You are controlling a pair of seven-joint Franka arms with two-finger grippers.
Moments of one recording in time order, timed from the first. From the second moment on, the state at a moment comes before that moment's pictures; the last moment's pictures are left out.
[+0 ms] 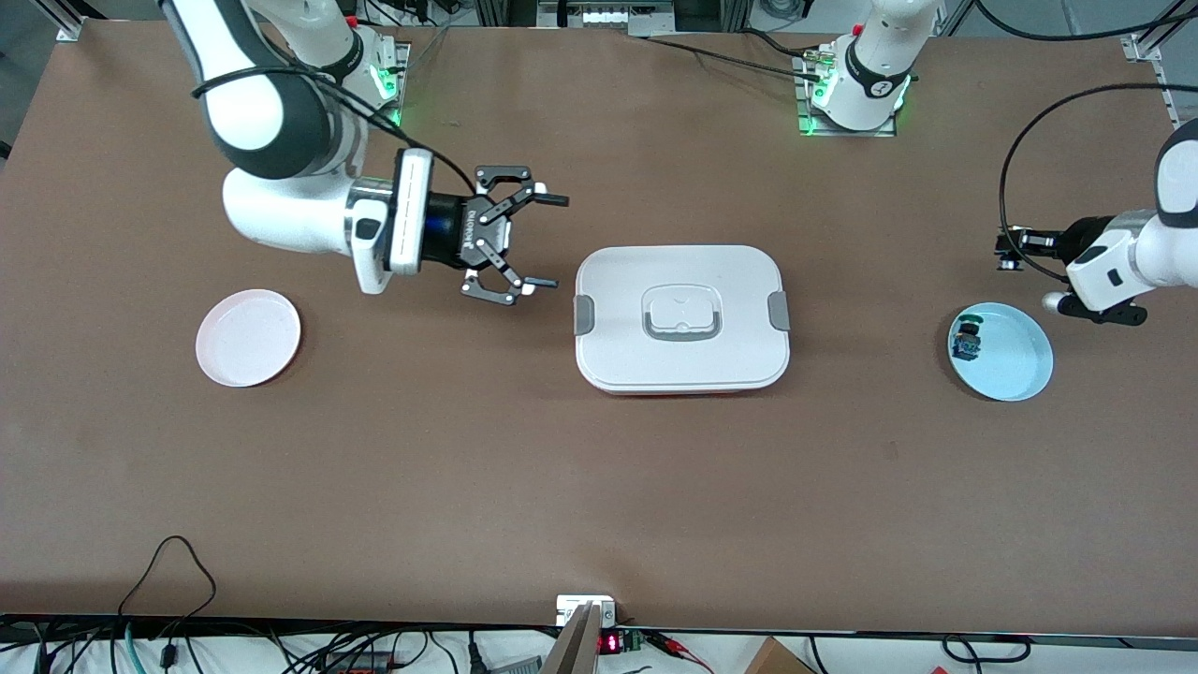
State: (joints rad) left arm 0.80 0.25 -0.61 -1.89 0.19 1.60 0.24; right arm 0.28 0.22 0.16 -1.88 1.69 2.06 -1.80
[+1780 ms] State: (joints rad) left arm 0.86 0.58 -0.54 -2.02 0.74 2.32 -0.02; right arm 0.26 0.17 -0.10 -1.81 0.58 1.79 -0.35
